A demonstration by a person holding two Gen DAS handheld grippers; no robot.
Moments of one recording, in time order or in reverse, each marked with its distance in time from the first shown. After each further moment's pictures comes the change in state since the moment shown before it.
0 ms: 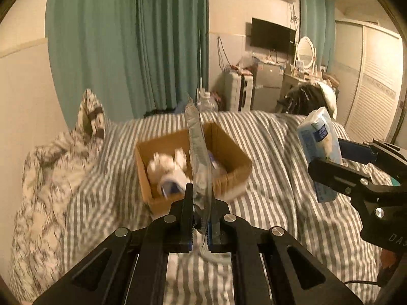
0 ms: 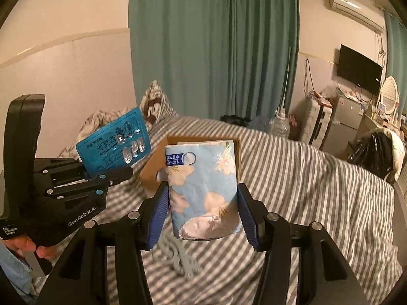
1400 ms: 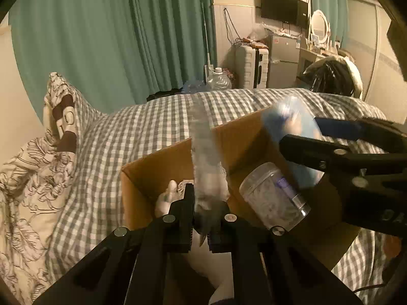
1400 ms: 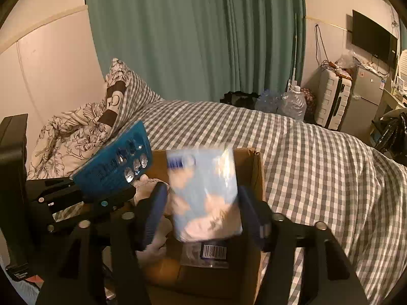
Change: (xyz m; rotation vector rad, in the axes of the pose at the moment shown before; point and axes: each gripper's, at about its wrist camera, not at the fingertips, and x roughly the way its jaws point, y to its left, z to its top) left arm 0.213 0.054 0.030 0.061 0.139 0.053; right arm 0.246 -0.043 0.045 0.094 0.139 0.054
